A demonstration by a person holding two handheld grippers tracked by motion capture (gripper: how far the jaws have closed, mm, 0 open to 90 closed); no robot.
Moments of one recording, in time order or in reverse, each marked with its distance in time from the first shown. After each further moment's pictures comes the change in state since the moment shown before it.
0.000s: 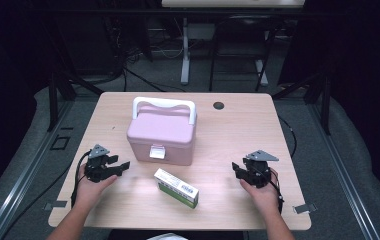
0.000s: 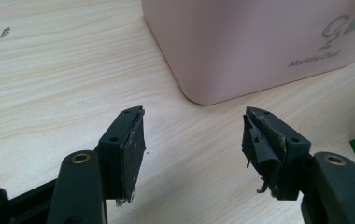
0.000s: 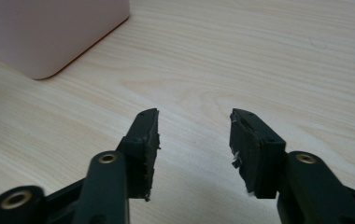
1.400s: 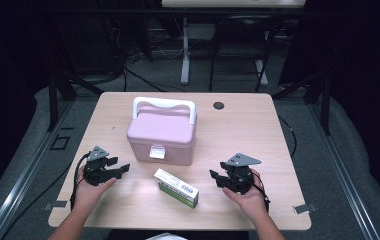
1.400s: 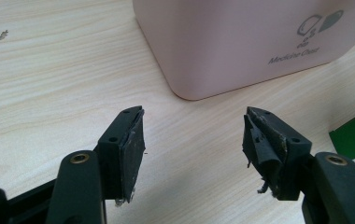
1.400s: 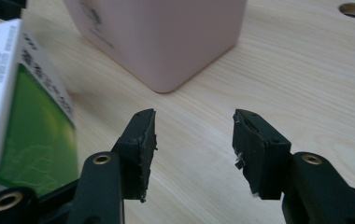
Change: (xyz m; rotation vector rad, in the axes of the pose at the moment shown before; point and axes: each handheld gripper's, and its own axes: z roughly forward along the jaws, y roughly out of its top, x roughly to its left) left arm -0.009 0.000 -0.012 0.001 -0.009 0.019; right arm 0.061 0.019 -0.013 -0.024 0.222 -0.116
